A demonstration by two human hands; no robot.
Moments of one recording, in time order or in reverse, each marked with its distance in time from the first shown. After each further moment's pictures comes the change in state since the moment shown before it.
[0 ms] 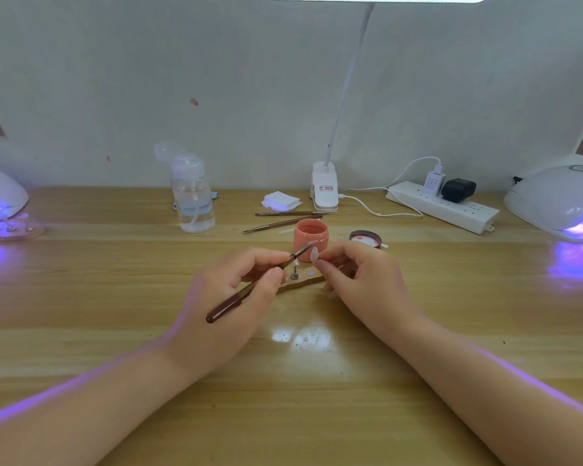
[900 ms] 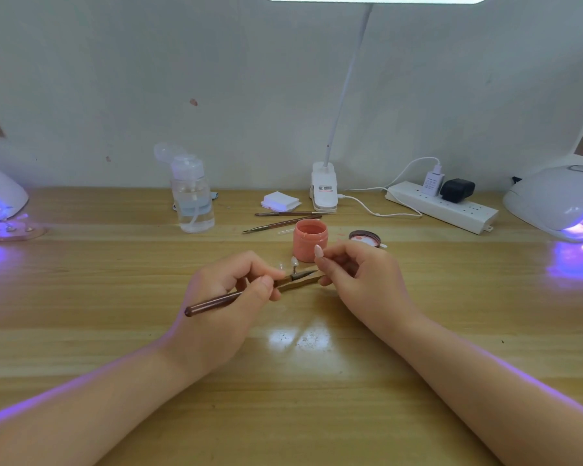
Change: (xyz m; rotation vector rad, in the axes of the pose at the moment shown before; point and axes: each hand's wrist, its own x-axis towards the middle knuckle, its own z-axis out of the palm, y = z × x) left_hand -0.001 -0.001 -0.003 -0.033 -0.024 -0.030; right_hand 0.000 -0.002 0.001 0.078 0.016 -0.007
